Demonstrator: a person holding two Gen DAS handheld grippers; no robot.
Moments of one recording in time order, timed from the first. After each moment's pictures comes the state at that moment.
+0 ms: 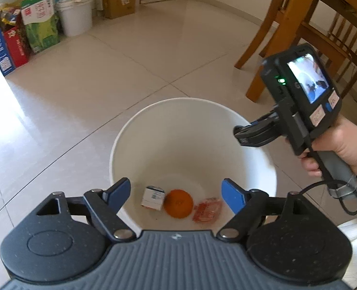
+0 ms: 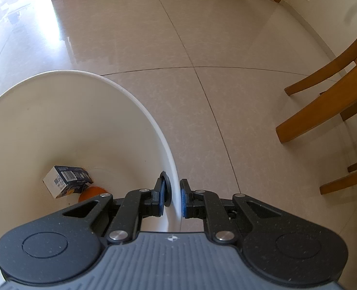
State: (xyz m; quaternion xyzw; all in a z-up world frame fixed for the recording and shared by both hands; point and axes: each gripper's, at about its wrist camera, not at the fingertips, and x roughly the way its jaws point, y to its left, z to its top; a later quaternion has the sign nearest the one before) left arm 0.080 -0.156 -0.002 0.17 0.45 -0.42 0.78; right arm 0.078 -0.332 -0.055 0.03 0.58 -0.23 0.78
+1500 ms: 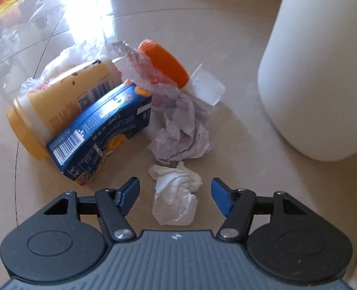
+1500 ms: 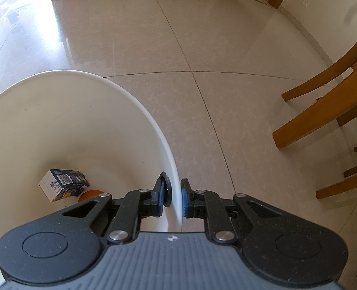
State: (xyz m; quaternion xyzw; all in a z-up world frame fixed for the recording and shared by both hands) left arm 0.029 -0.030 -0.292 0.08 0.53 -0.16 0.83; right arm 0.077 -0.326 -0.057 0.01 0.57 -0.24 0.79
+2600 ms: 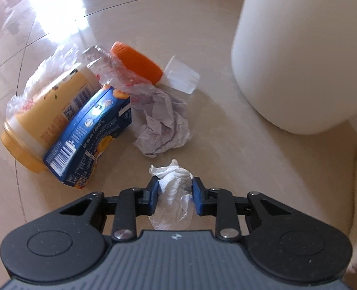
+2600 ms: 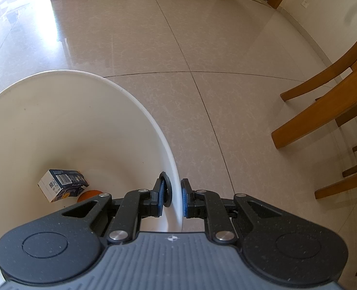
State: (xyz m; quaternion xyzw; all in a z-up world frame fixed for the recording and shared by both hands) left arm 0.025 -0.045 -0.257 0.15 0.56 -0.22 0.79; right arm 0.077 -0.323 -0.058 0.01 0.57 -0.24 0.78
